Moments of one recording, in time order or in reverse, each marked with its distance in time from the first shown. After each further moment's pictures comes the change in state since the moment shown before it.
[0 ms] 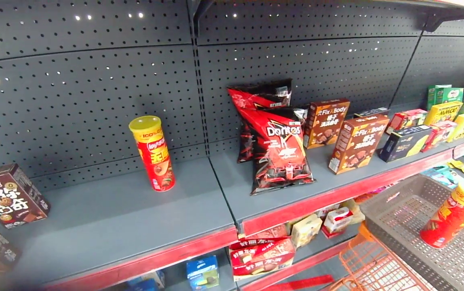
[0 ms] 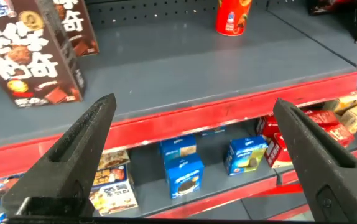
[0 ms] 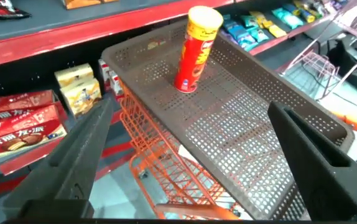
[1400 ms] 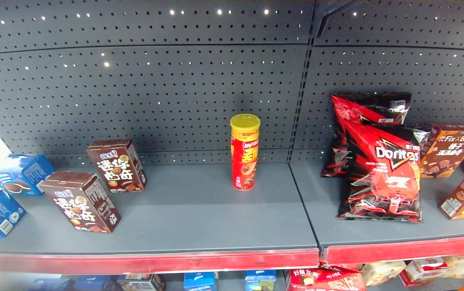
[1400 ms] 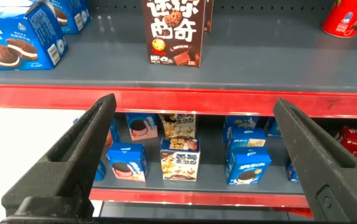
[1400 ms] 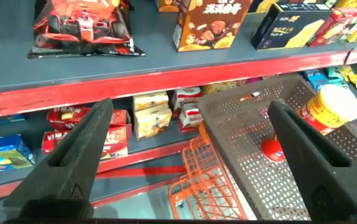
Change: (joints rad) left arm 0.000 0.000 0.000 0.000 -0.001 0.002; right arm -0.014 0.001 0.000 0.004 0.001 0.000
